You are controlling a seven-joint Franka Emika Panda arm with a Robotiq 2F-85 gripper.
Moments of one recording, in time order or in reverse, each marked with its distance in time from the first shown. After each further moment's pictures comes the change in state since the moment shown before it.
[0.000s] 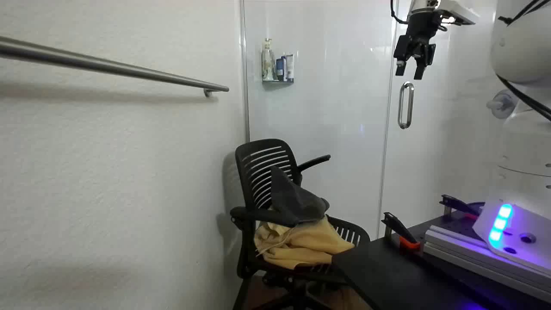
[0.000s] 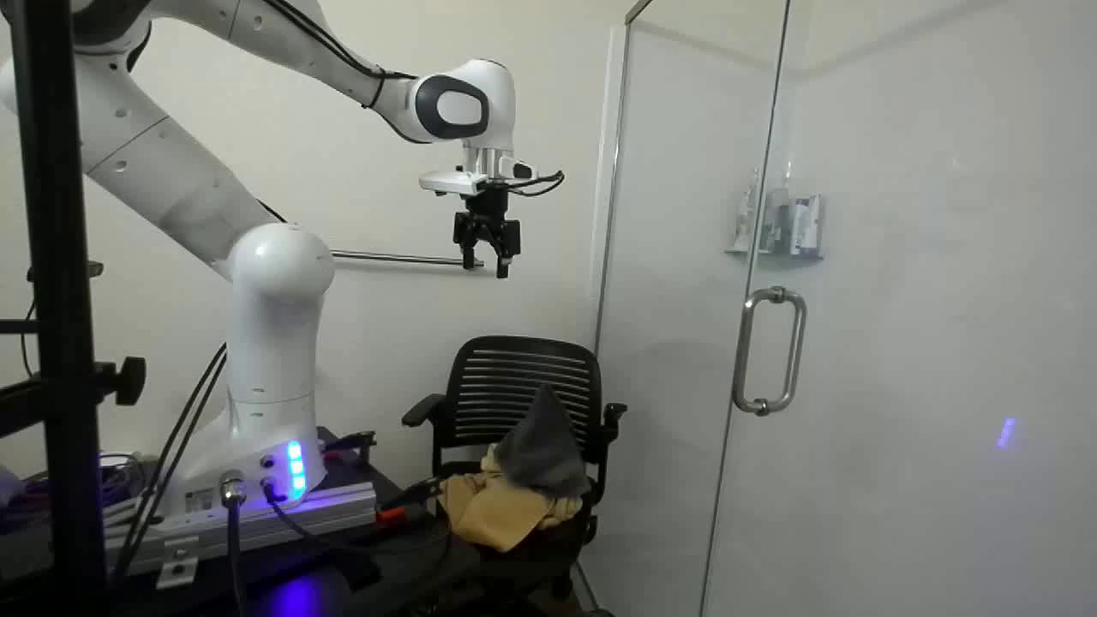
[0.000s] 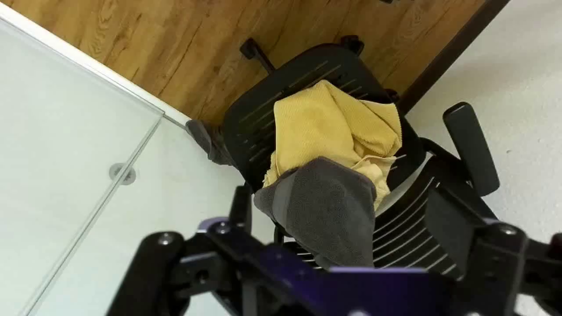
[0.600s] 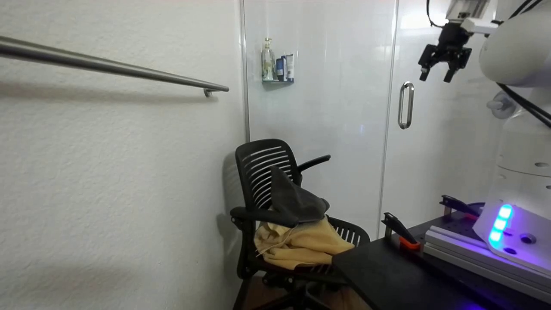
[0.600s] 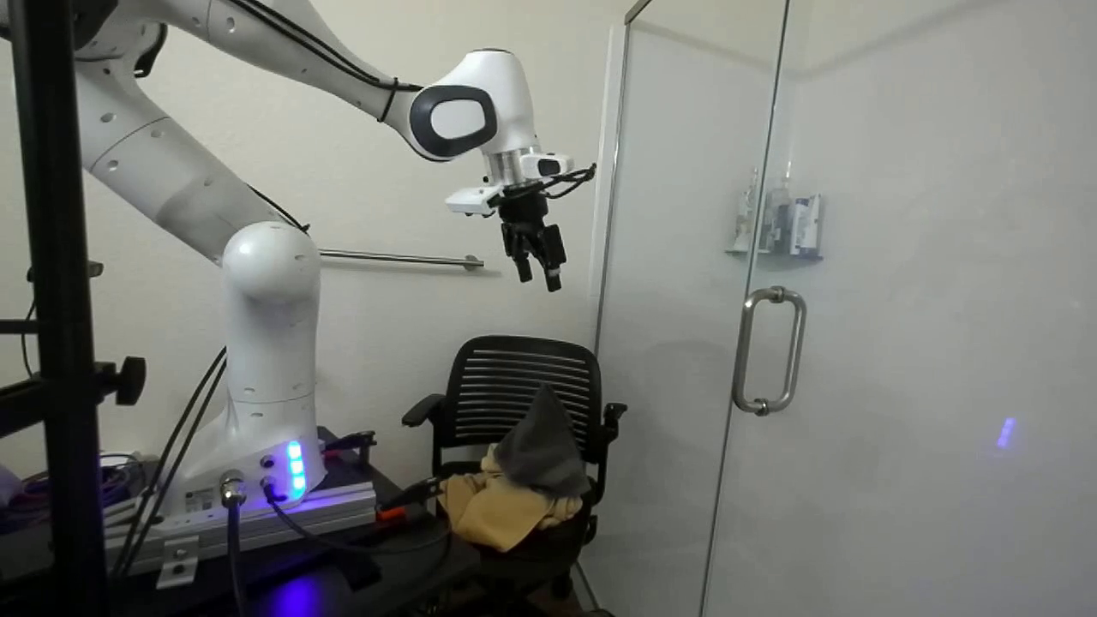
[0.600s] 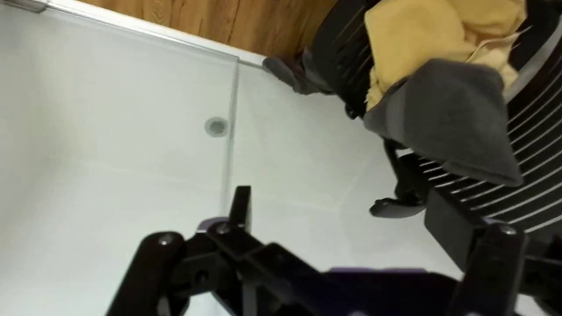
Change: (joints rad) arm -0.208 0.018 -0.163 -0.071 -0.116 0.343 0.038
